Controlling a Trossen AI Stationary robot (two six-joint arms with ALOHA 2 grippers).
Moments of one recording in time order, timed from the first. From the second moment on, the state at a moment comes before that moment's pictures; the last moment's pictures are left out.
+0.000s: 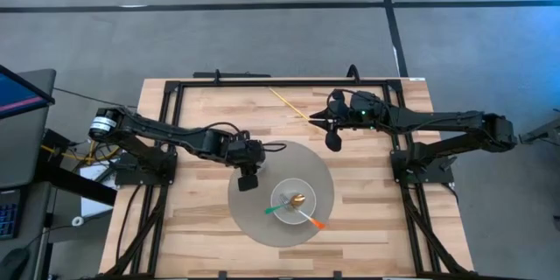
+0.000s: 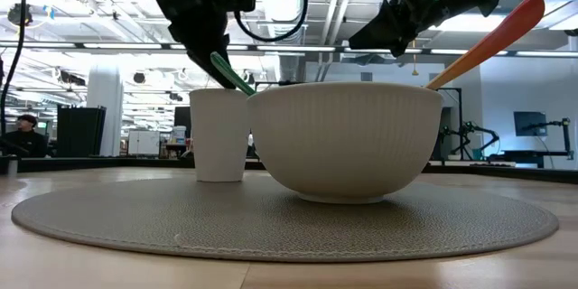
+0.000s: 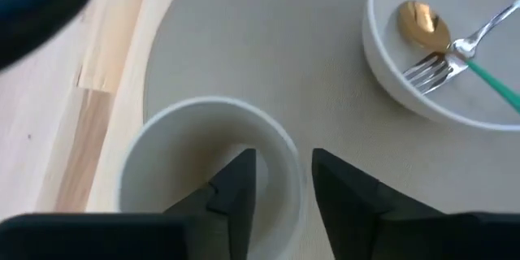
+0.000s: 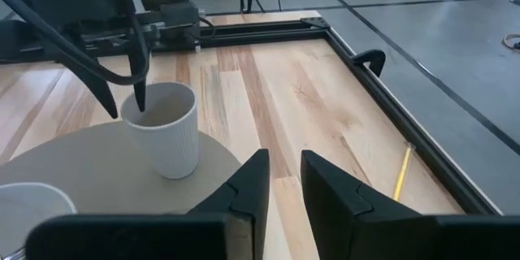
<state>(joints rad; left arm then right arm) -0.16 1.51 1.07 -0.58 -0.19 -0.19 -0.26 1.13 0.69 0.08 -0.05 -0.05</state>
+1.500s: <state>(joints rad) -0.10 1.08 1.07 -0.52 -0.35 -0.16 -0.50 2.17 1.66 -0.55 0.00 0.06</state>
